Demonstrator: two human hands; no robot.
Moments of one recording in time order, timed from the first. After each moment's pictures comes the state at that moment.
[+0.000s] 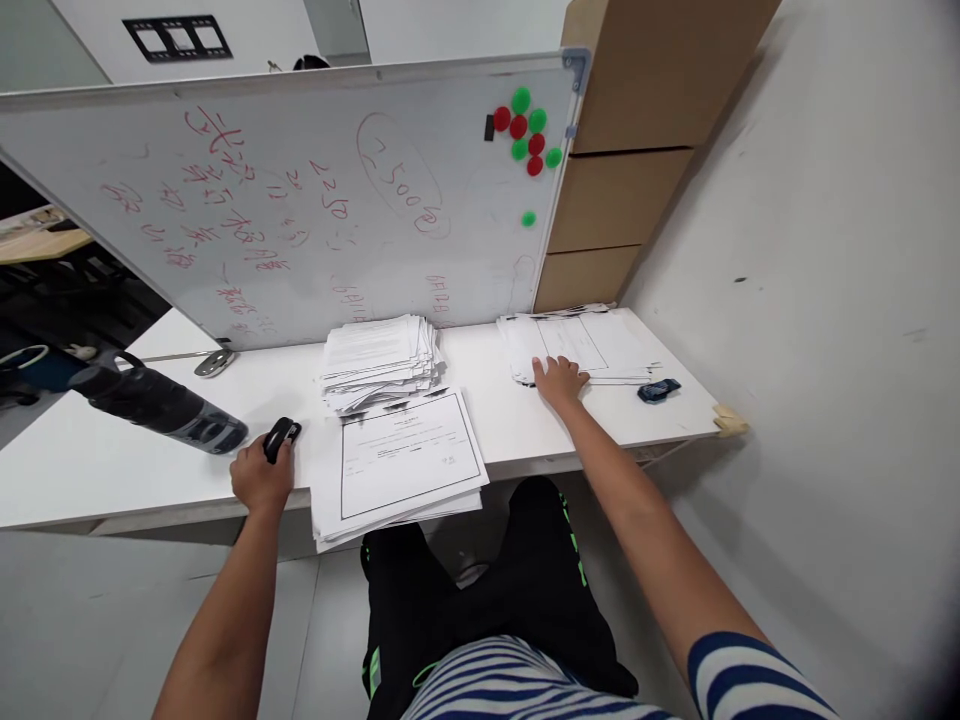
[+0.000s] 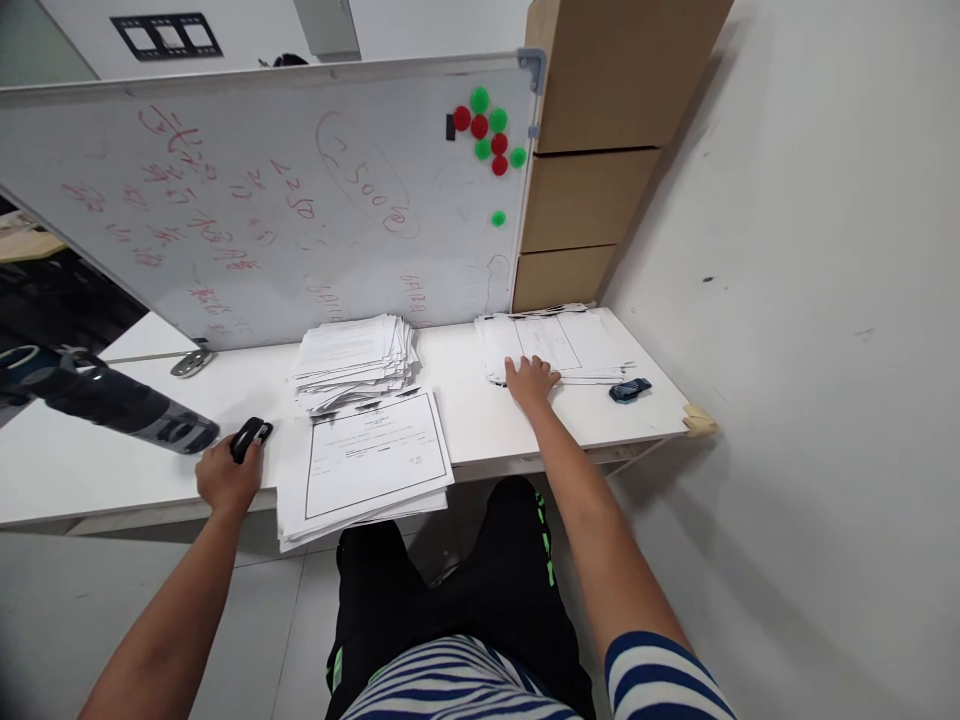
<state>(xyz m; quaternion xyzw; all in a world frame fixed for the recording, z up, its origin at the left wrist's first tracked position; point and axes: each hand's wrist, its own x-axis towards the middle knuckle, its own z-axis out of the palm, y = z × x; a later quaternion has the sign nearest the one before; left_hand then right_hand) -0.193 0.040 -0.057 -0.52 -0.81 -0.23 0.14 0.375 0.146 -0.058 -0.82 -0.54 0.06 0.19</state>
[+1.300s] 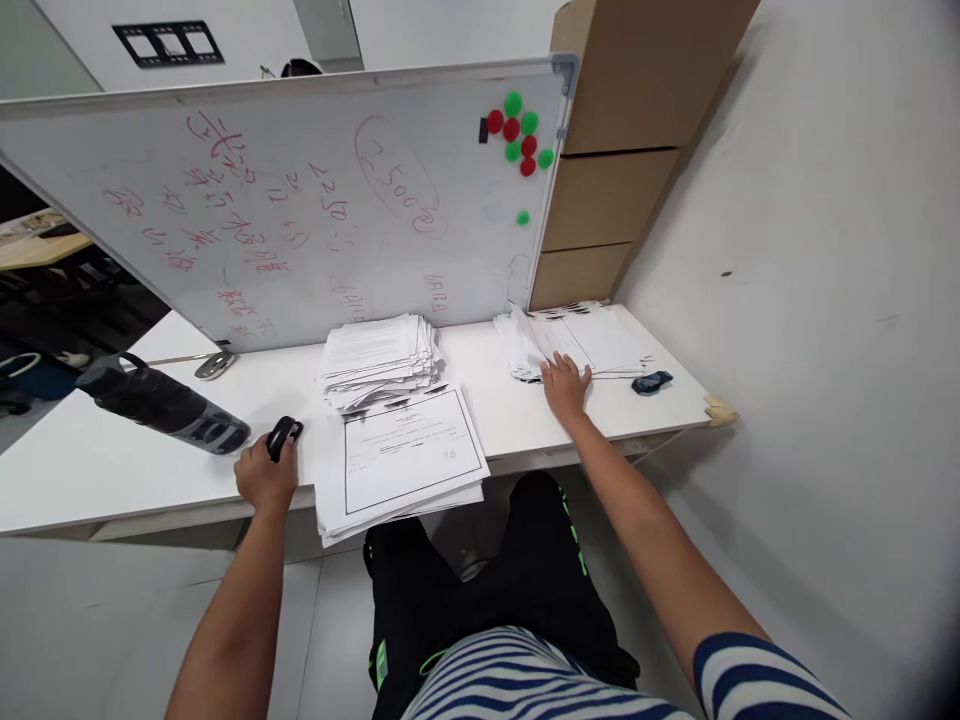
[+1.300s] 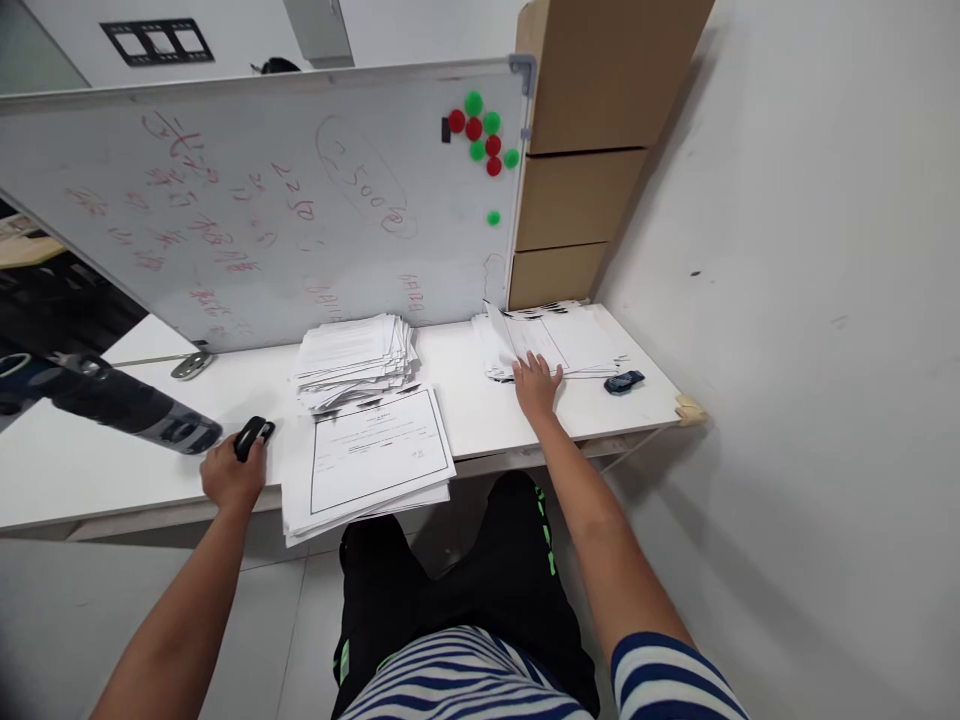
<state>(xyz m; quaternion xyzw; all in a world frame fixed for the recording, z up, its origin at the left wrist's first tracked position) -0.196 0.042 -0.063 -0.51 -0.81 -0.26 0.14 0.381 0.110 -0.083 -0.73 -0.60 -0.05 0.32</state>
